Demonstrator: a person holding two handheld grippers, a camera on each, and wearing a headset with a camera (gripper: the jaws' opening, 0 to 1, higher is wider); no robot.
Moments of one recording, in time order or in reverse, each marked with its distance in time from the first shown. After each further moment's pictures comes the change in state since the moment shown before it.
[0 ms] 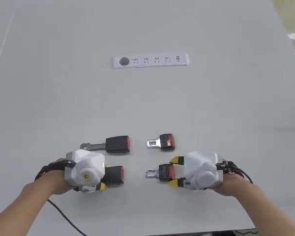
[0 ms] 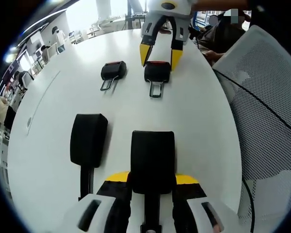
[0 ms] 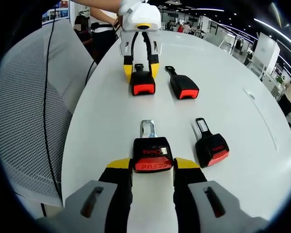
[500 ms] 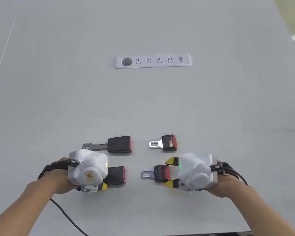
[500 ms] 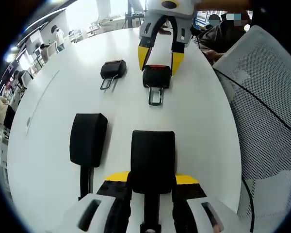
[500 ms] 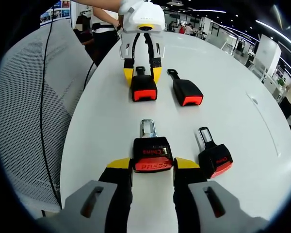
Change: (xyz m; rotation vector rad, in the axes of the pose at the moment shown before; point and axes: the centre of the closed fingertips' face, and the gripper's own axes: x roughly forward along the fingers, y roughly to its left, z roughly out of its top) left arm -0.001 -0.002 0.001 -0.002 0.015 -0.005; right arm 0.013 0.000 0.014 -0.013 -0.010 0.008
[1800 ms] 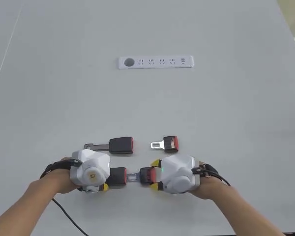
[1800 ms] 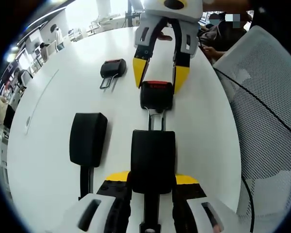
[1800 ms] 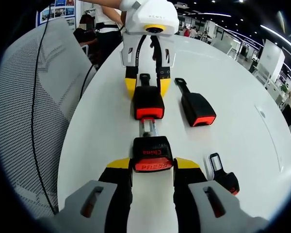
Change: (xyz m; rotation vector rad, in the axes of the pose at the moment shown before) left arm -0.001 -0.002 0.000 0.001 0.009 -0.004; right arm 0.025 0.010 0.034 -0.039 -0.019 0.014
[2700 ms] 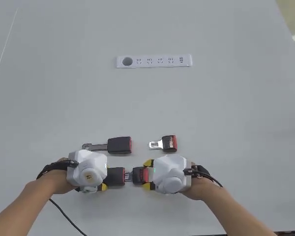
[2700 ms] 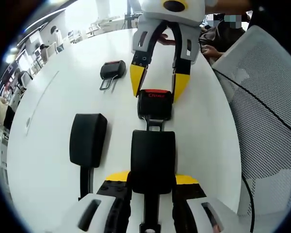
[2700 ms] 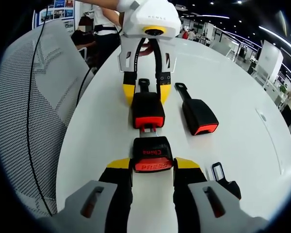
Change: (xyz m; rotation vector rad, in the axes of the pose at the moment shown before) left arm 0.001 0.000 0.000 0.011 -0.016 -0.002; right arm 0.016 0.000 0.008 0.002 -0.028 -0.011
